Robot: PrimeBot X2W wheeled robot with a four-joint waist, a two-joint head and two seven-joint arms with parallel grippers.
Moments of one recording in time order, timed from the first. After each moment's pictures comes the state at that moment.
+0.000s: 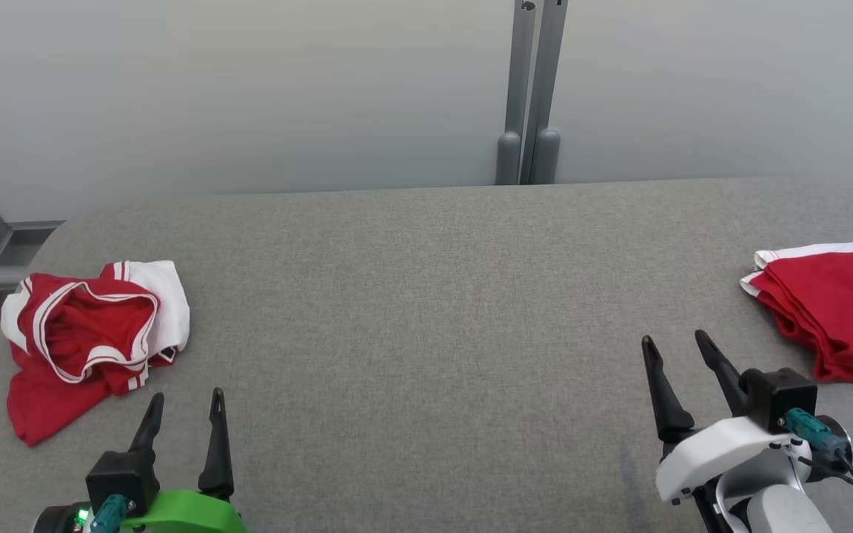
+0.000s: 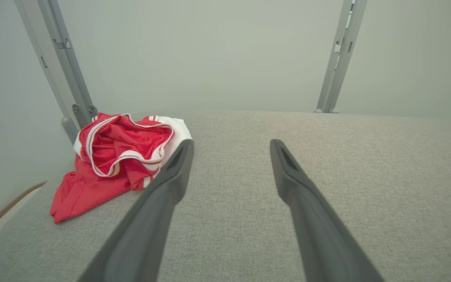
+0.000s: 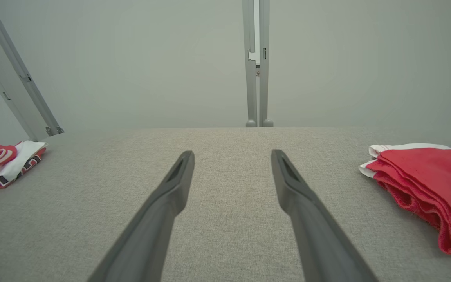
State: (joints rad) left arm 0.00 0.22 -0.22 0.23 -0.34 0.09 -0.23; right arm -0.08 -0.06 0.02 0.23 0.16 0.13 -0.14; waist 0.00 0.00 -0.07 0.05
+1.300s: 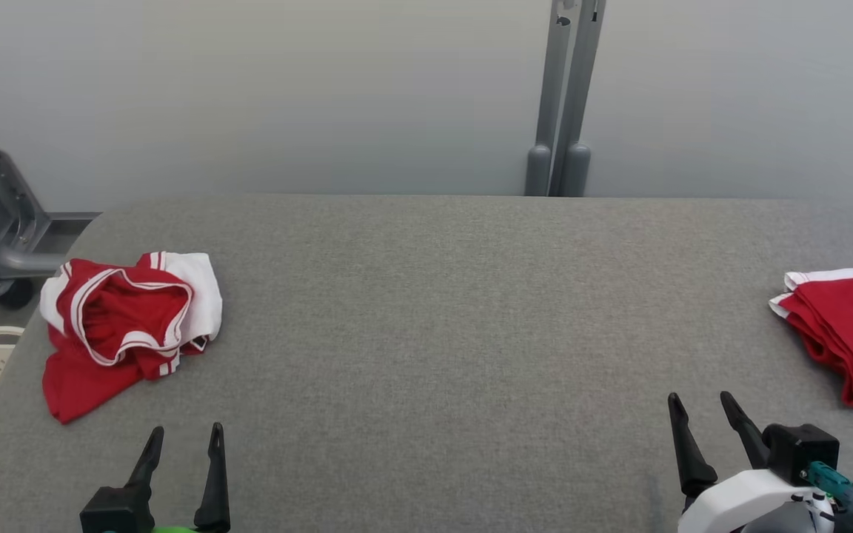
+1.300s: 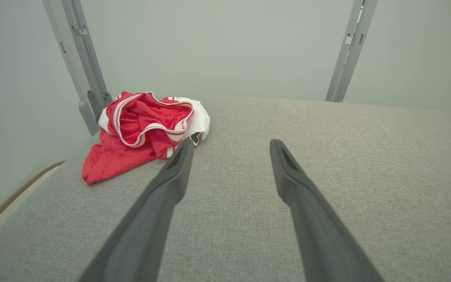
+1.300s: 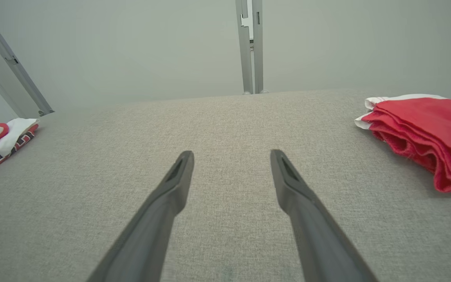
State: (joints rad) left arm 0.09 0.25 -0.23 0.20 -0.37 0.09 -0.24; right arm 0.04 -0.05 -0.03 0.26 0.18 0.13 -0.16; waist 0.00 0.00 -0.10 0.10
